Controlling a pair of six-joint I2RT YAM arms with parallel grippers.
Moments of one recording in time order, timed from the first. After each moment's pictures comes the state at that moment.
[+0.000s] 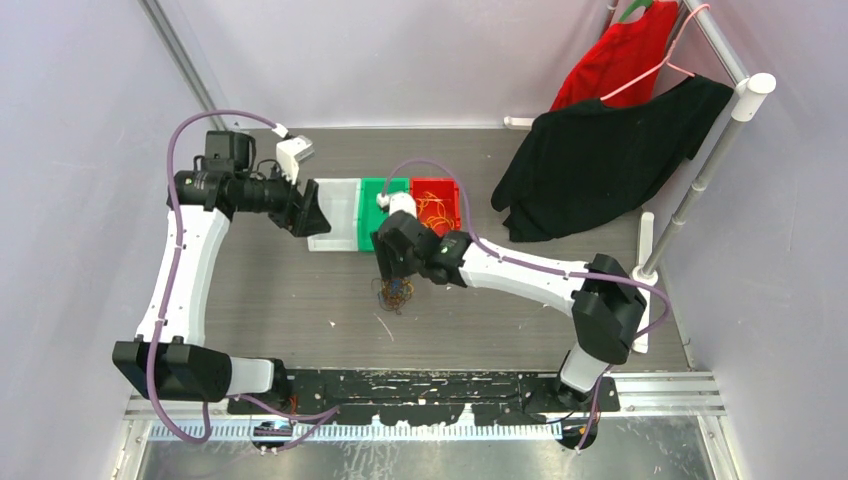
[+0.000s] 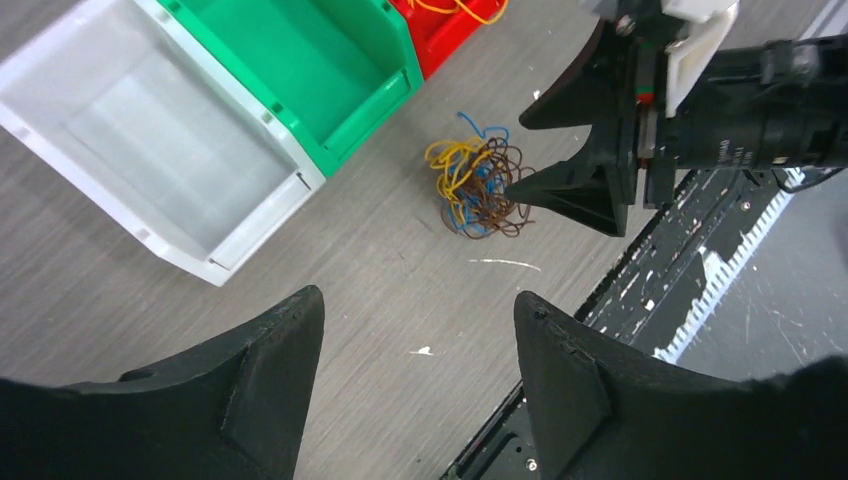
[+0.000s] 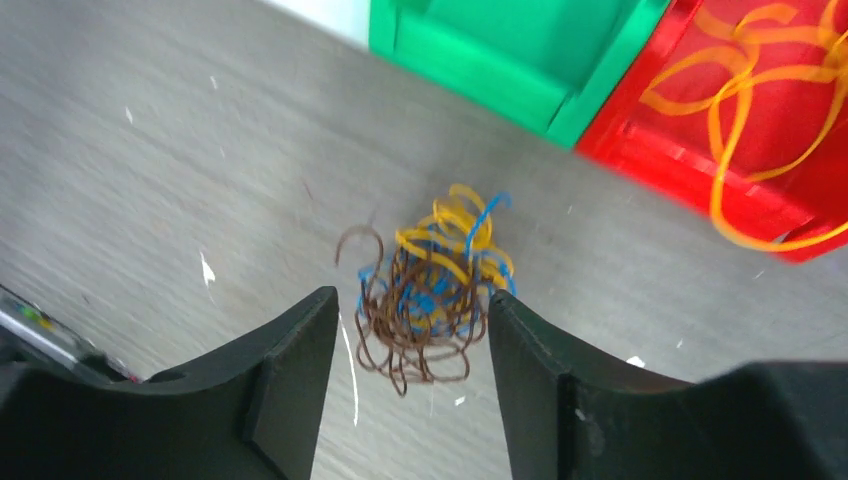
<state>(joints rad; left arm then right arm) -0.04 1.32 1.51 -1.13 0.71 0.42 0.99 1.66 1.30 -0.39 0.28 0.50</state>
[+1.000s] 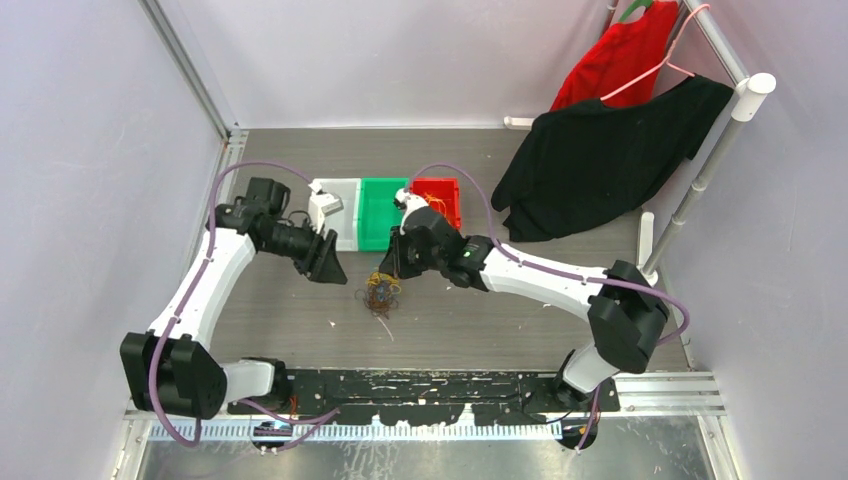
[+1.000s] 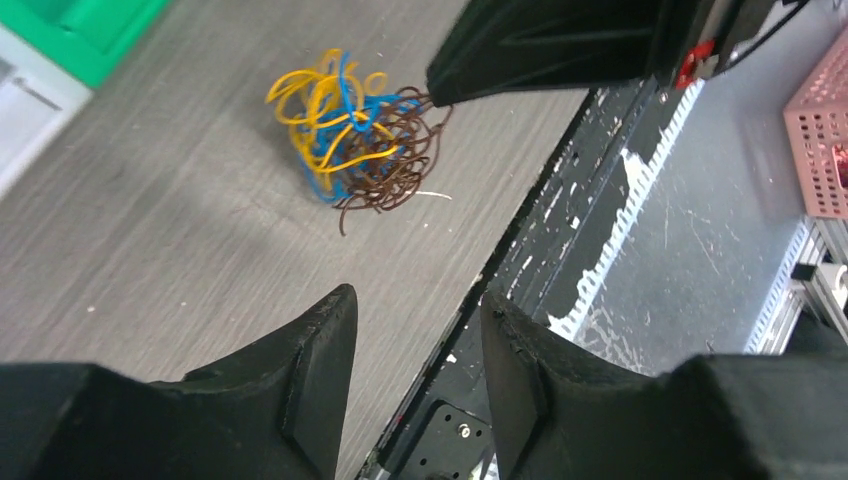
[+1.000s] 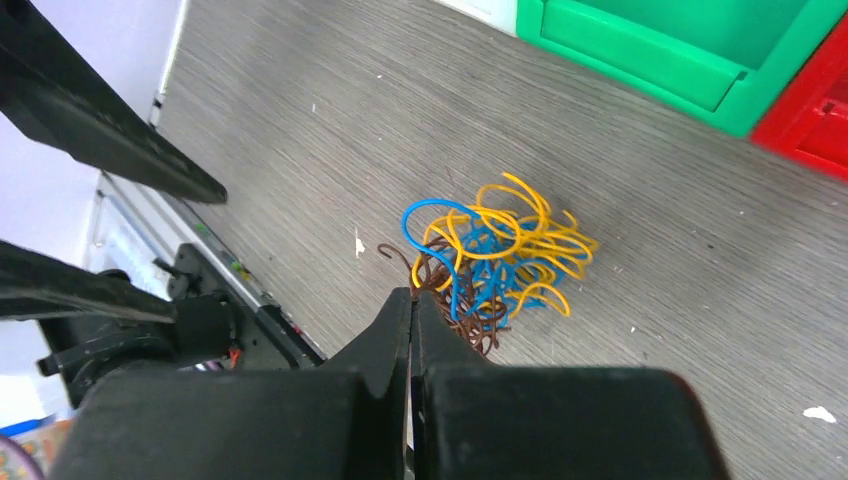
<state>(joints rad) -0.11 1.25 1.12 -1.08 0.83 0.46 0.95 1.57 1.12 -0.16 -0.02 0.64</state>
